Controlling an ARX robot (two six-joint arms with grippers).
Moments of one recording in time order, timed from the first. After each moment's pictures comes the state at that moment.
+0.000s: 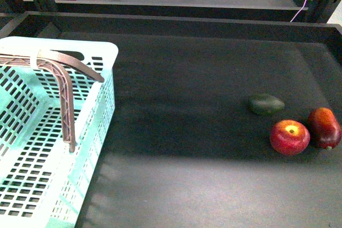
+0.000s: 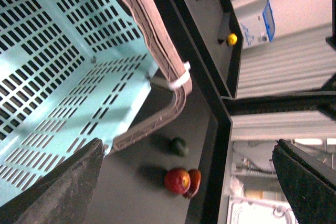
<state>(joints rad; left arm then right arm) 0.14 0.67 0.22 0.08 0.36 -1.01 0.00 0.01 0.02 0.00 0.00 0.00</state>
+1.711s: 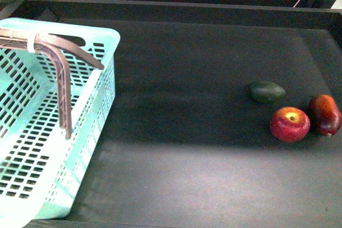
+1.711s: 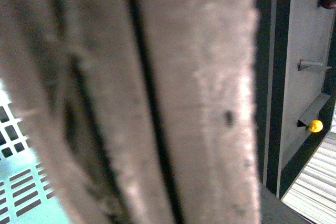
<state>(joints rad) 0.07 1.79 0.89 0.16 0.07 -1.32 0.00 0.01 0.02 0.00 0.00 0.00</state>
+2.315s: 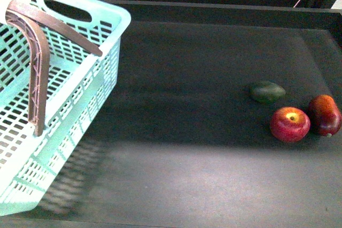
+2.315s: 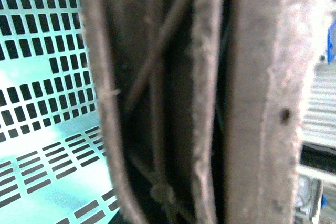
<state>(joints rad) -0.05 1.47 0.88 0.02 0.16 -1.12 0.00 0.01 0.02 0.00 0.00 0.00</state>
